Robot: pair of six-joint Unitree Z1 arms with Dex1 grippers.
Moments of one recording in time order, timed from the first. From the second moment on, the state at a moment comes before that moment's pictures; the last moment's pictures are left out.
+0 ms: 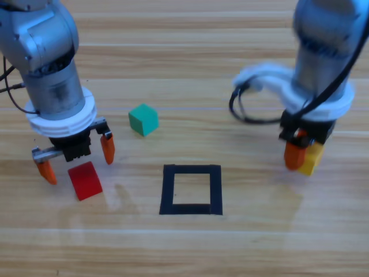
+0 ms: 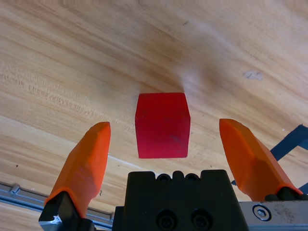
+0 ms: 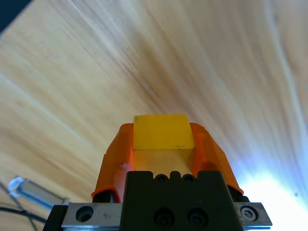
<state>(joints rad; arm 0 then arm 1) -0.54 2.02 -1.38 0.93 0.02 -1.12 0.72 2.20 -1.74 1.13 0.00 -0.24</state>
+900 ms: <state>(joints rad) -0.52 2.04 -1.27 0.78 -0.01 -1.10 0.71 2.04 -1.71 1.16 0.09 -0.17</state>
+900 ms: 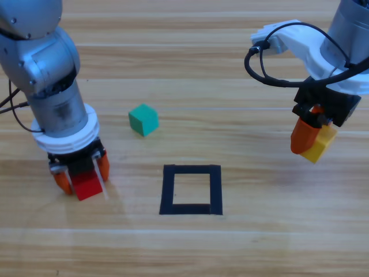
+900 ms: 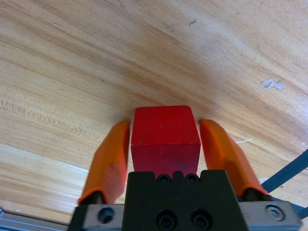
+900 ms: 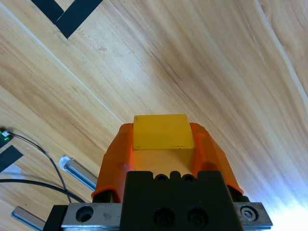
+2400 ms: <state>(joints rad) -0.83 2.26 -1.86 1.09 -0.02 -0.85 0.71 2.04 -1.71 1.16 0.09 -0.14</state>
